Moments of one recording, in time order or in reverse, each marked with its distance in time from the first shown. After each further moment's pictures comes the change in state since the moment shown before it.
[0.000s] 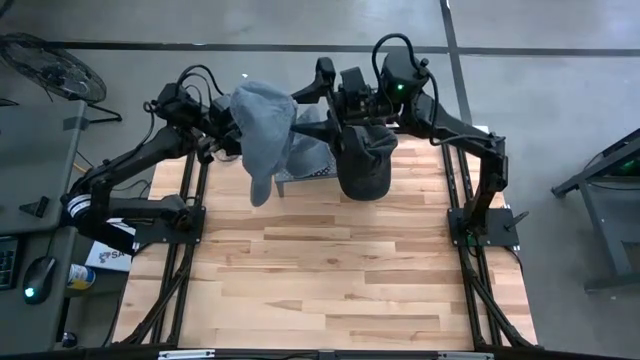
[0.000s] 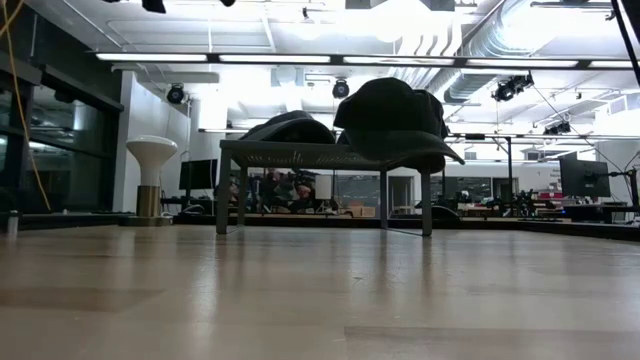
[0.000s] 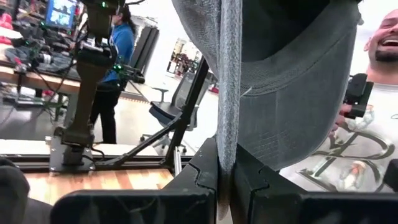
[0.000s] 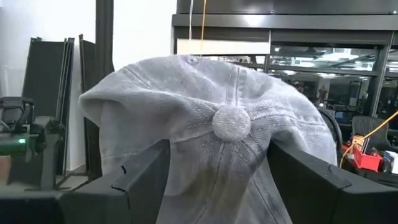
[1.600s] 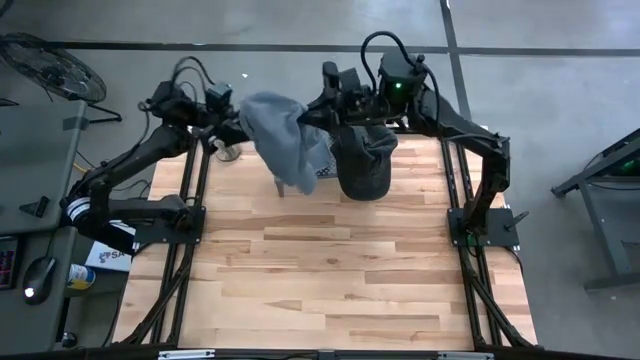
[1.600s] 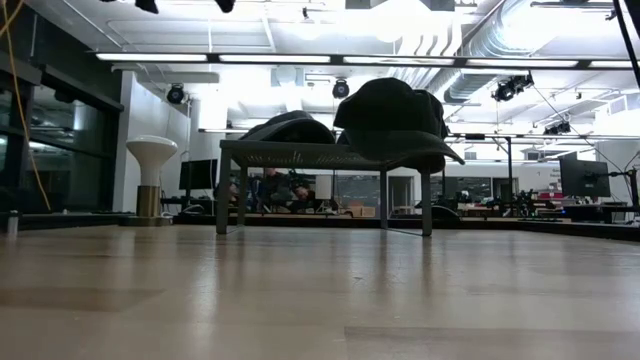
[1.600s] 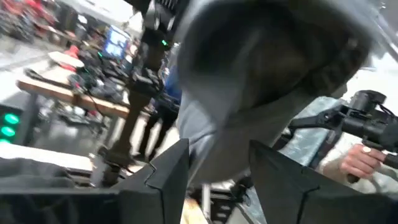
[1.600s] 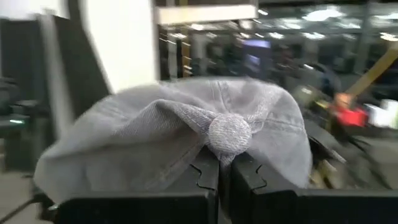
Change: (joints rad) left arm 0.047 -0.018 0.000 -0.012 -0.180 -0.036; right arm -0.002 -0.017 0.034 -0.212 0.081 -0.005
